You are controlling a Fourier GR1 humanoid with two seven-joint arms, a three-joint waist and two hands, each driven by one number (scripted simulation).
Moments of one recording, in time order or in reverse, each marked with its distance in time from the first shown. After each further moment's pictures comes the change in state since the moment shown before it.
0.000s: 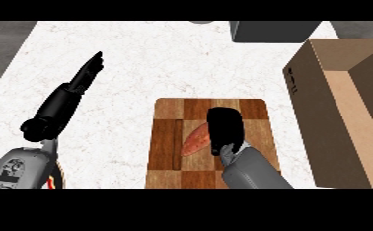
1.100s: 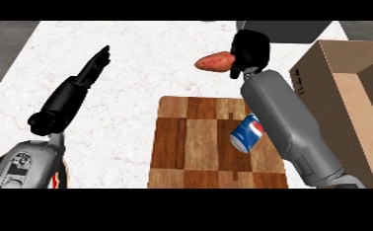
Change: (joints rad) left arm -0.047 -0.058 0.024 -0.009 -0.048 -0.041 0.036; right arm -0.513 -0.083 -0.377 0.530 0.128 -0.395 -0.217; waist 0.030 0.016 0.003
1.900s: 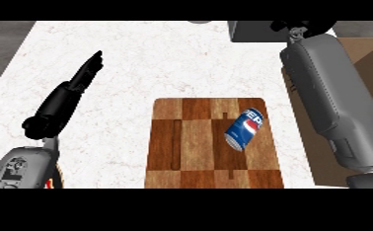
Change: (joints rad) left arm 0.042 0.003 0.037 0.017 -0.012 -0.012 -0.031; right arm -0.098 -0.164 -0.161 -0.149 0.134 -0.141 0.335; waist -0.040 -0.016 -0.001
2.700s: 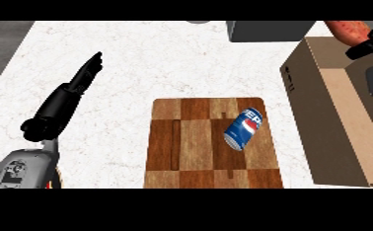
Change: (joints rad) left arm 0.014 -0.018 0.013 -0.024 -0.012 -0.011 0.017; right arm 0.253 -0.241 -0.220 -0.112 -0.218 0.275 -0.097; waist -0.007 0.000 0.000
